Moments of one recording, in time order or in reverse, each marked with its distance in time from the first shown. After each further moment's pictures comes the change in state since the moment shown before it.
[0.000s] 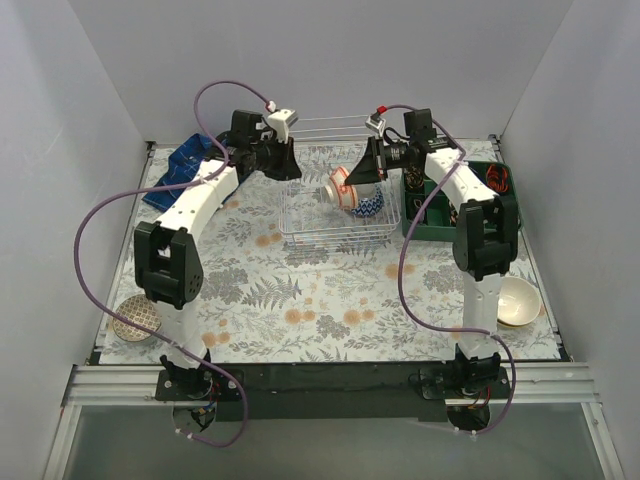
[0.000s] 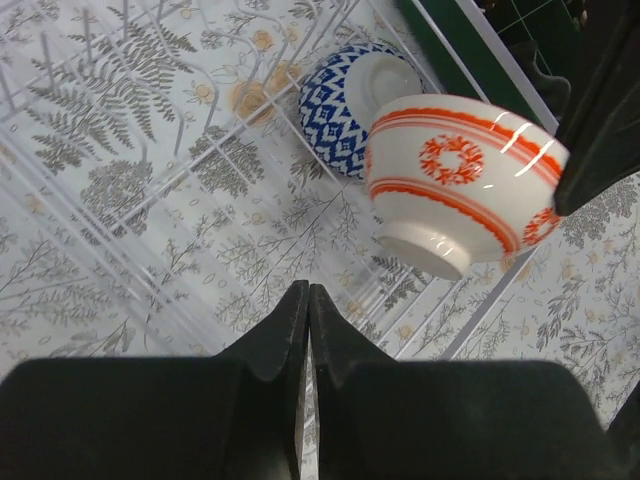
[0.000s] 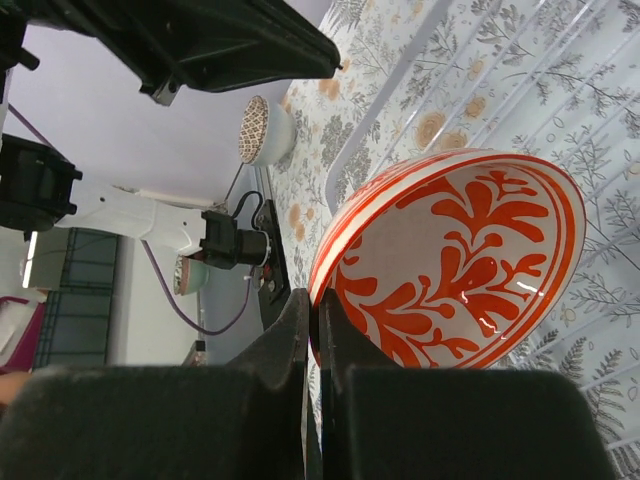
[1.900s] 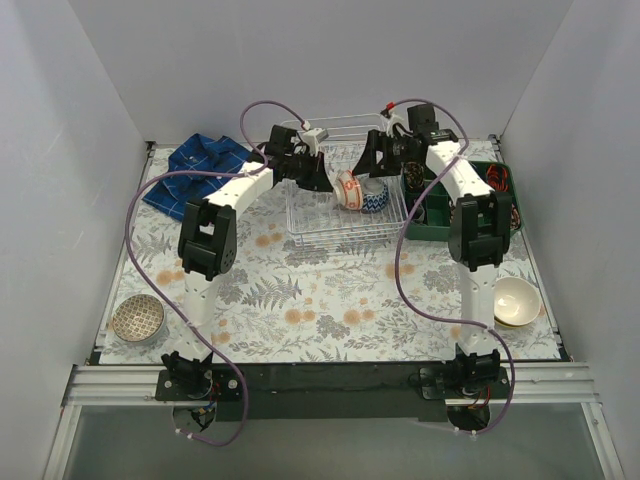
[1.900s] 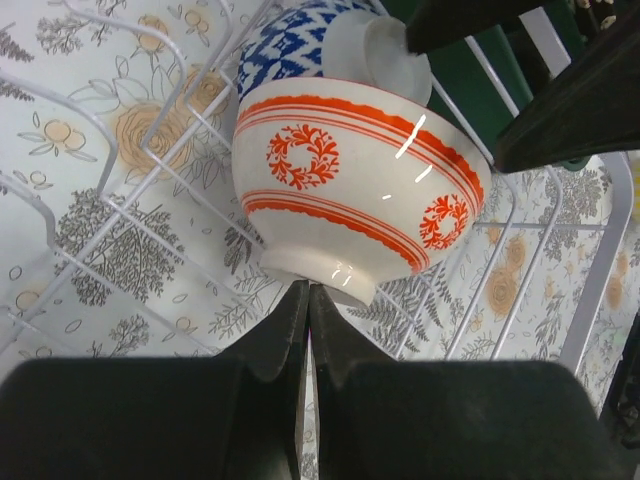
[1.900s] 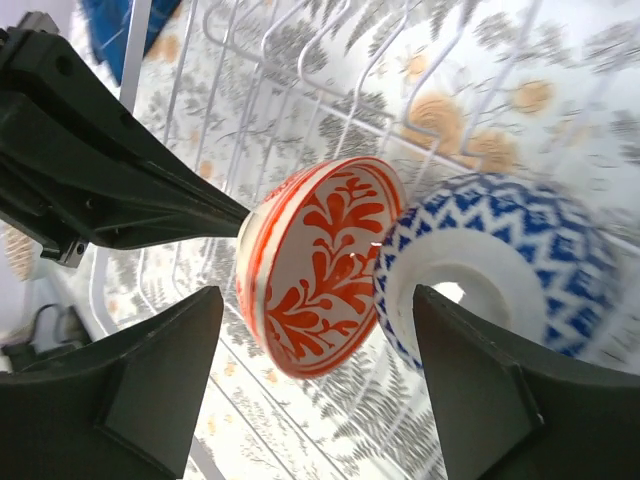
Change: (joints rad) left arm -0.080 0.403 0.214 0.119 0.170 -0.085; right arm -0.036 0.165 0.193 -0.114 0.474 -0.101
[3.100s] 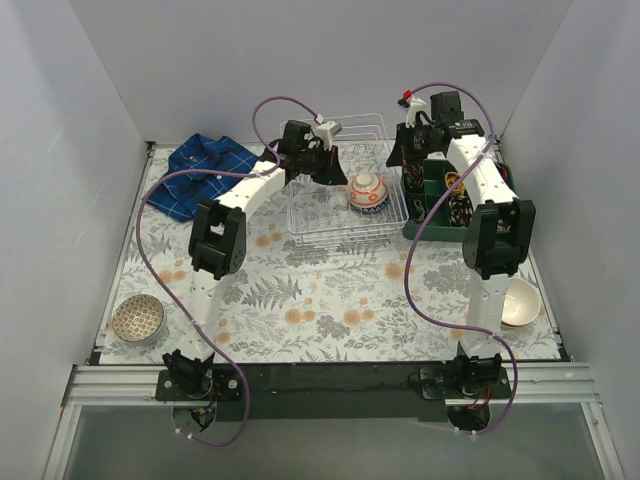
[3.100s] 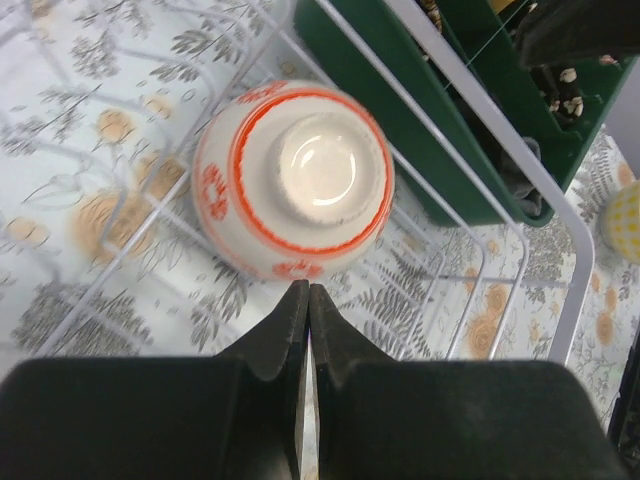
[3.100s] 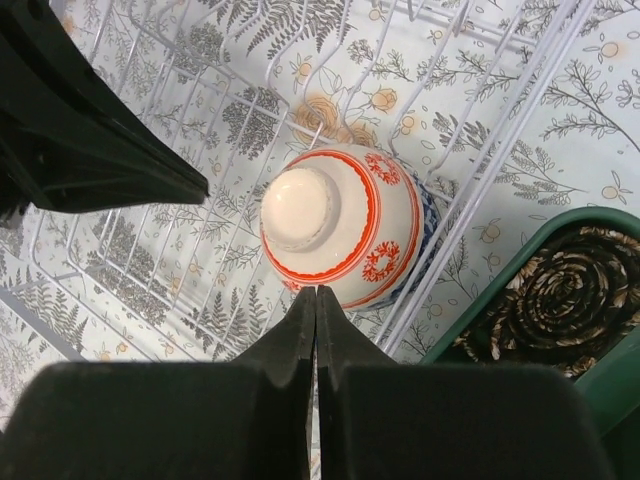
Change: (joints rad) left arm -0.057 0.084 0.141 0.071 -0.013 -0.071; right arm -0.060 -0.167 -0.026 -0.123 0.207 -0.287
